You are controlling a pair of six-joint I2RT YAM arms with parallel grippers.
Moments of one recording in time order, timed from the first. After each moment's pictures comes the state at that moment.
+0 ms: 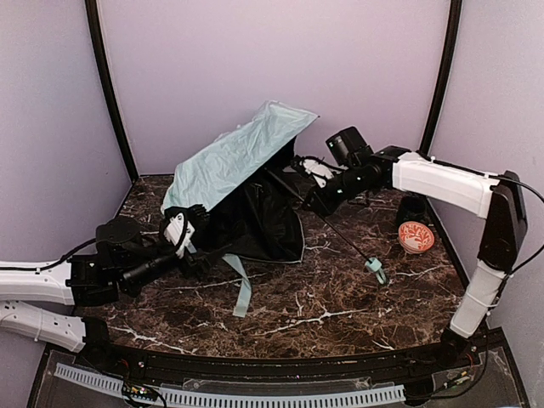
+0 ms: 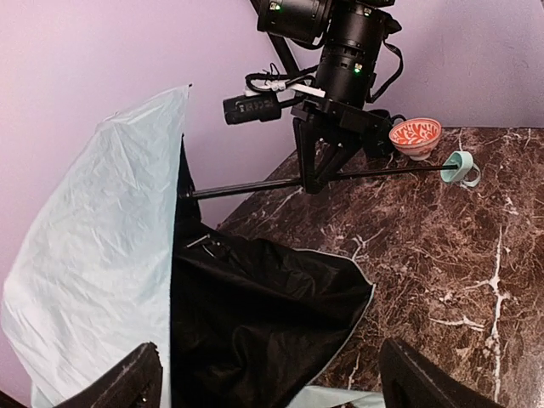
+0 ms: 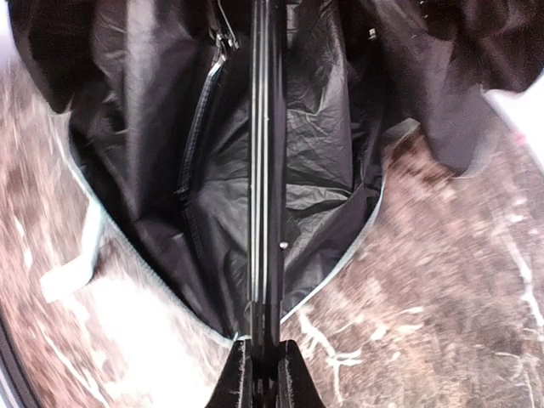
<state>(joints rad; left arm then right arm) -1.10 0.92 0.55 0.24 -0.35 0.38 0.68 1.77 1.52 -0.63 -0.24 -0.22</state>
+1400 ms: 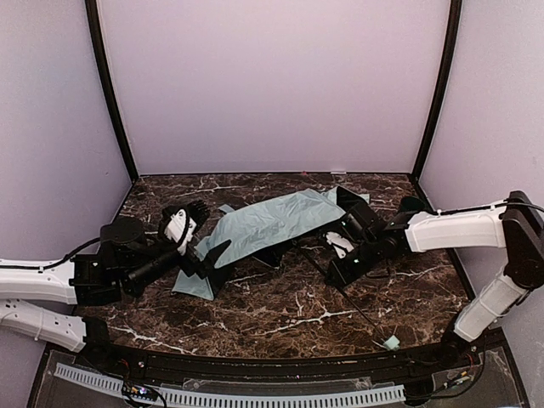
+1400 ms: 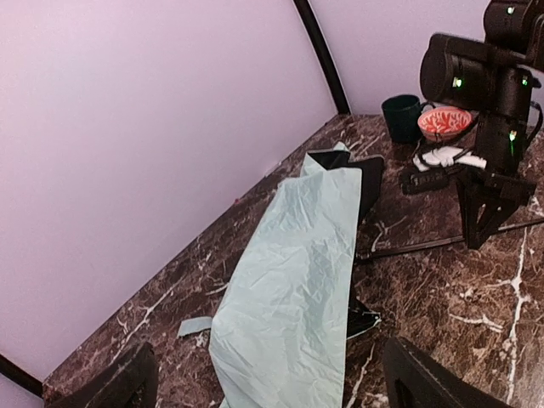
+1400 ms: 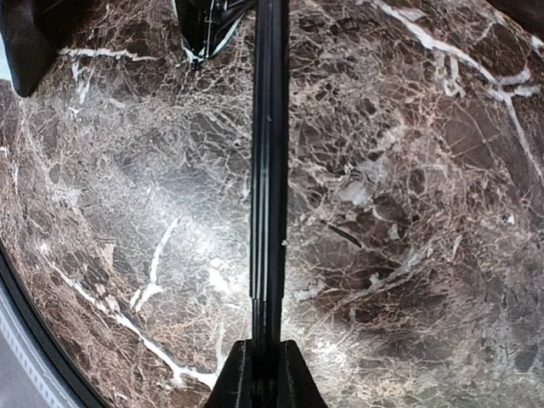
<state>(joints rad) -1.10 0.93 0.56 0.24 -0.43 0.35 0.78 1.53 0.86 -0.42 -0.24 0.23</state>
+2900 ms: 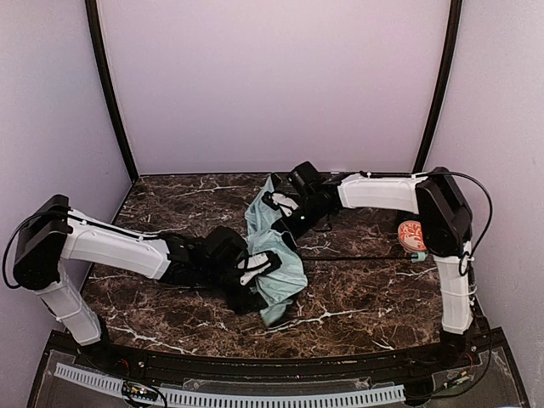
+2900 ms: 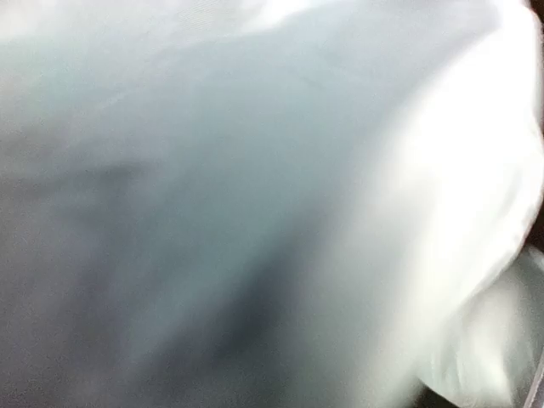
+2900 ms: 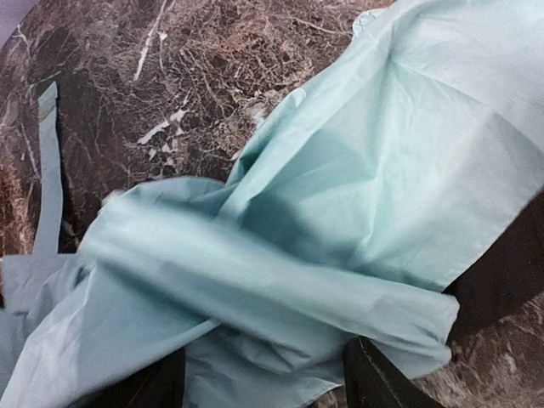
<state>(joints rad) -1.01 1.68 0.88 -0.15 0.13 0.08 0.75 2.16 1.67 -0.52 -0.32 -0.04</state>
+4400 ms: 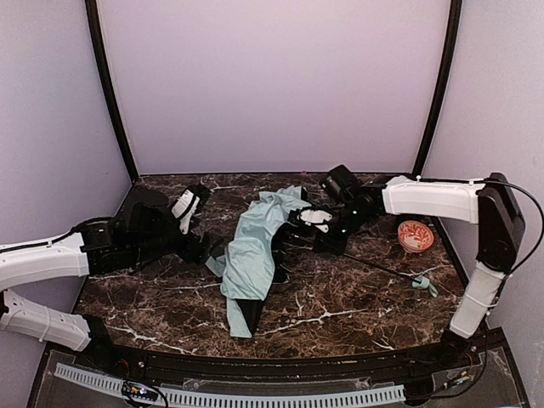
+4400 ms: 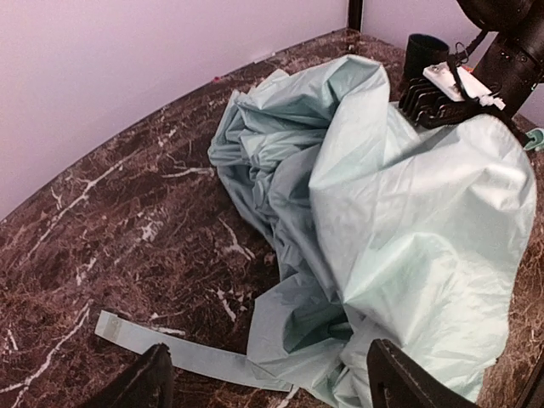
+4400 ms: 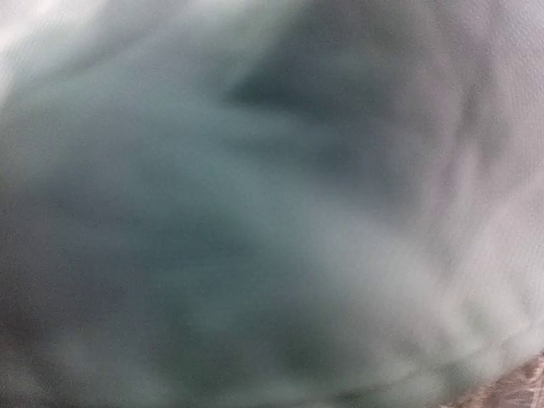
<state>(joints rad) -0.84 1.11 0.74 -0.16 -0.19 -0.04 0.73 1.79 1.29 -0.65 -0.17 -0.49</state>
